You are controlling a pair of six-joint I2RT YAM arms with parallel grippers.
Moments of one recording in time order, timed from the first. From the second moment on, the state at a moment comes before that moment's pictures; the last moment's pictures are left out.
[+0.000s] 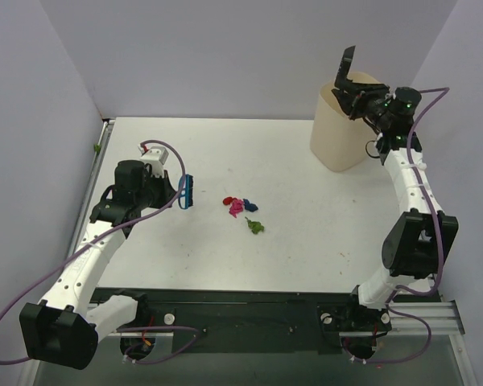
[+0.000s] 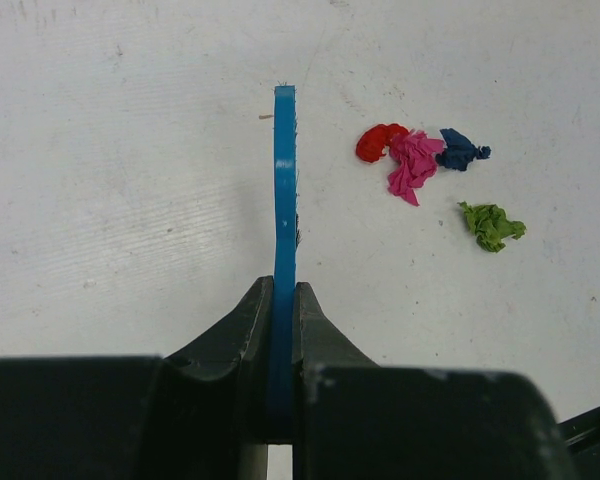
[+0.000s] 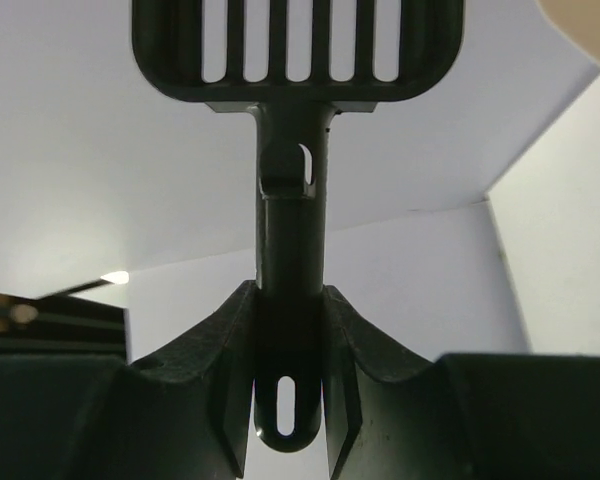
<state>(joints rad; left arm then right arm) -0.21 1.07 0.91 -0.45 0.18 -0.17 -0.11 1.66 1.42 0.23 -0.54 1.78</state>
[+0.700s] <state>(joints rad) -0.21 1.10 0.91 -0.44 0.22 -0.17 0.40 1.60 1.89 -1.08 -0.21 0.48</state>
